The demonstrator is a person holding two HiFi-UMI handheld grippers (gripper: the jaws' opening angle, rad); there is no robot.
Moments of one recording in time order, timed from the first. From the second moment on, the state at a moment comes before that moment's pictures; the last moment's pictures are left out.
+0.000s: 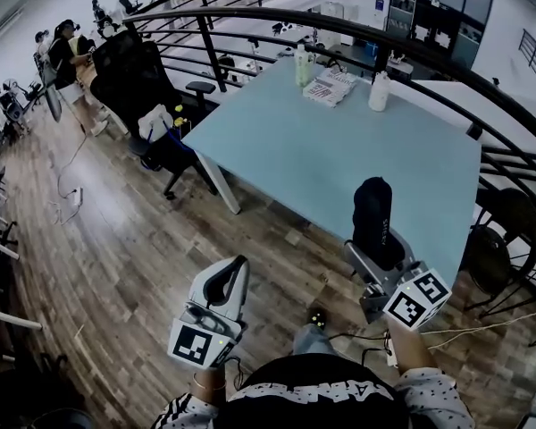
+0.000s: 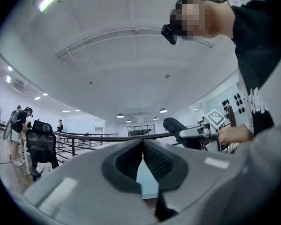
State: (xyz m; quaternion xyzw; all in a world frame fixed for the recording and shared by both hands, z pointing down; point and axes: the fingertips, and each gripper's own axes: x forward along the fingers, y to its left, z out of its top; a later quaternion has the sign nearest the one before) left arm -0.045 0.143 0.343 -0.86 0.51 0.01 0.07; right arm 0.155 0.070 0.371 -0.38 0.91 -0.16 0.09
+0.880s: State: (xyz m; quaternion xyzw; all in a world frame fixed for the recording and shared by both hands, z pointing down) left arm -0.022 0.076 0.328 -0.83 0.55 -0.03 0.08; right arm 0.178 -0.015 0.372 -0.33 0.92 -0.19 0.12
